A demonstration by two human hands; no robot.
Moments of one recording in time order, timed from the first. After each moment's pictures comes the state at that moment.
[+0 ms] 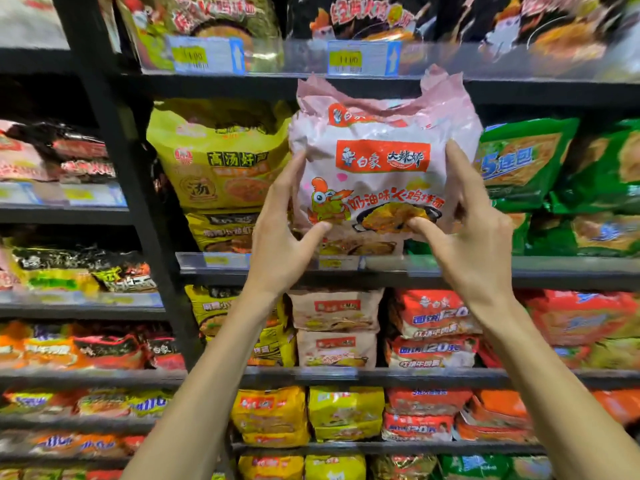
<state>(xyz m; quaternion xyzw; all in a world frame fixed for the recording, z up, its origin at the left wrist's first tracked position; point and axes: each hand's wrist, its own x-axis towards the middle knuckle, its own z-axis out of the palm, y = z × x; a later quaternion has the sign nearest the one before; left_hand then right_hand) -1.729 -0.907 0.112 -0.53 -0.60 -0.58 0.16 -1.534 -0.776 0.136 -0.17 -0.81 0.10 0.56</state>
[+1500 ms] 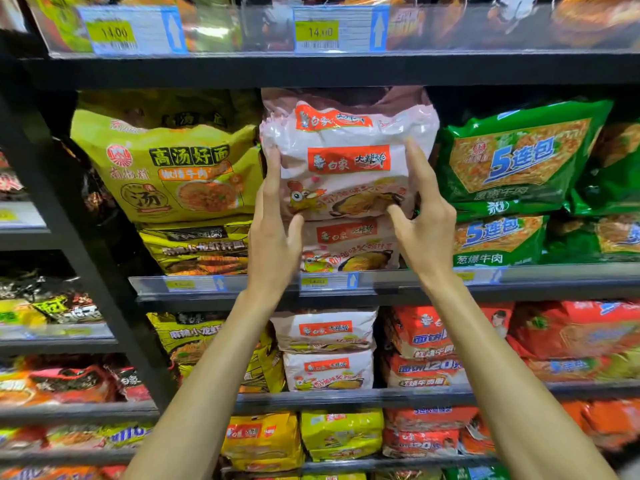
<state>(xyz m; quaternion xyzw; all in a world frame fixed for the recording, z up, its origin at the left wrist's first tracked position) -1.780 -0.815 0.091 -0.48 -0.61 -0.58 0.24 -1.629 -0.671 0.102 -0.14 -0.77 0.15 0.60</state>
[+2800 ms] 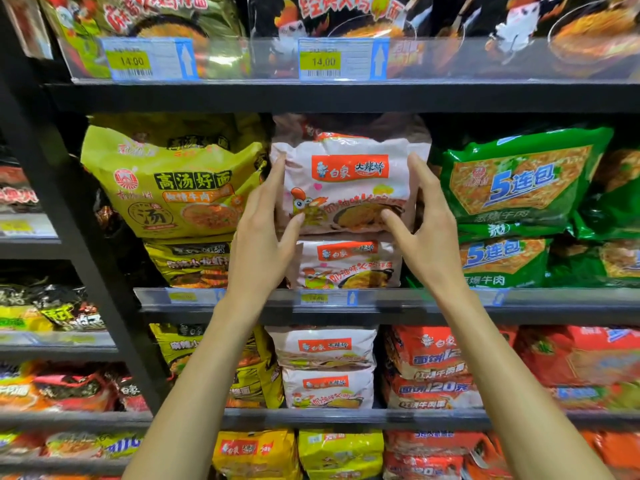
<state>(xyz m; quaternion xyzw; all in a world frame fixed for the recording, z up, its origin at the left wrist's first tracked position) -1.785 -0.831 0.123 -0.47 -0.70 -0.48 0.26 -1.624 -0.664 0.126 -0.14 -0.80 0.21 0.54</state>
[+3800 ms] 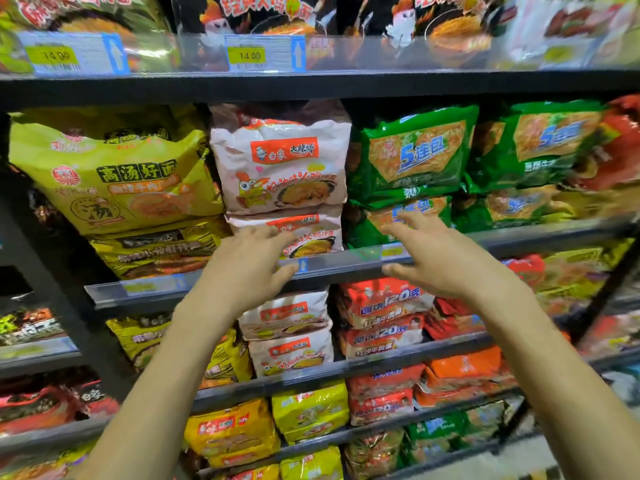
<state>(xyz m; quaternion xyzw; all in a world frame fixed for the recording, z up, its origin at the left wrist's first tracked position) -1.724 -0.874 0.129 -0.61 -0.78 -0.06 0.14 -1.494 -0.737 0.147 -0.35 -0.93 -0.05 0.08</state>
